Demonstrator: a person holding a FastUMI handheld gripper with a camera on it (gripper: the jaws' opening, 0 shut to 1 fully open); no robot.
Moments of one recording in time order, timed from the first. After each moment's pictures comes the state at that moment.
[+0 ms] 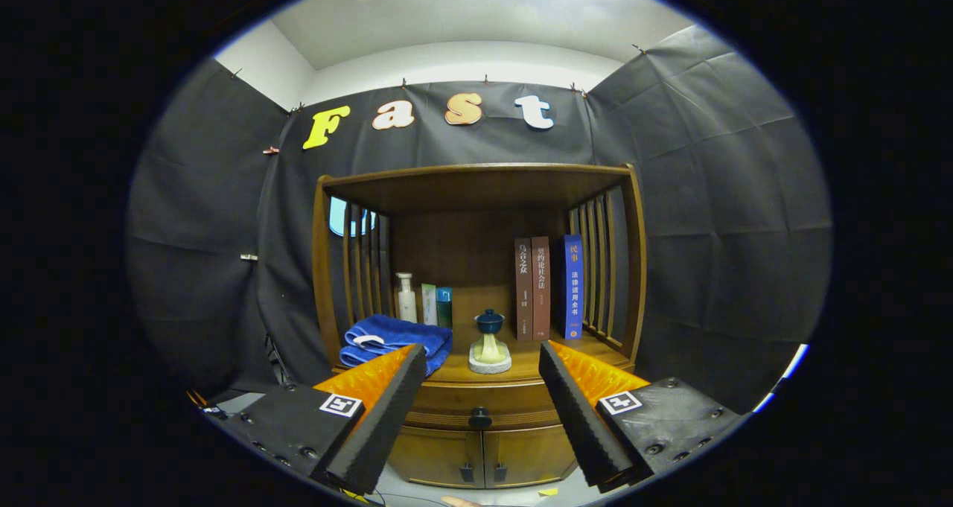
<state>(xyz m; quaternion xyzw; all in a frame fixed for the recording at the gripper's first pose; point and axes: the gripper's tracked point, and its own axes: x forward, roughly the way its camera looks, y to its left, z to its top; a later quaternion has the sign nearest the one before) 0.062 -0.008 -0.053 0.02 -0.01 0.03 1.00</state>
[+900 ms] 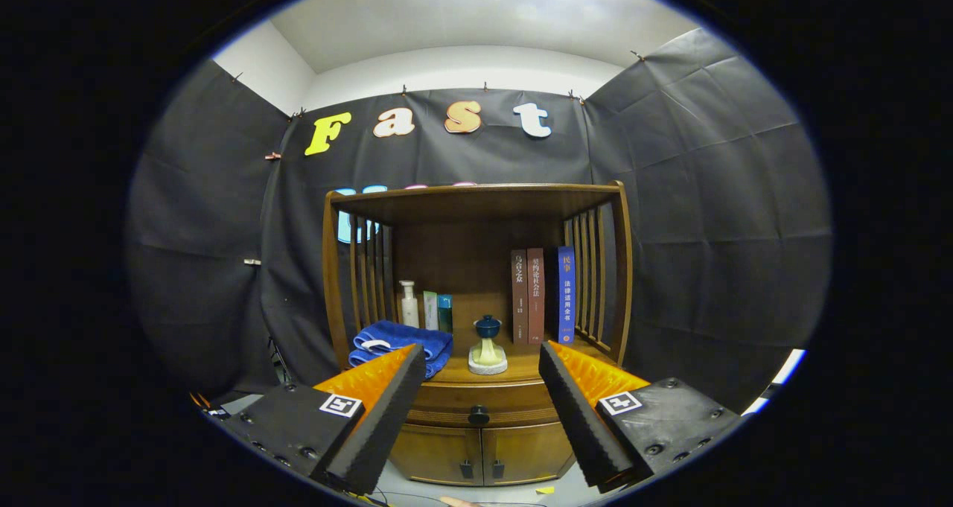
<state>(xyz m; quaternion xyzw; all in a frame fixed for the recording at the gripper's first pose) 0.038 -0.011 -0.040 0.02 -0.02 0.03 1.00</state>
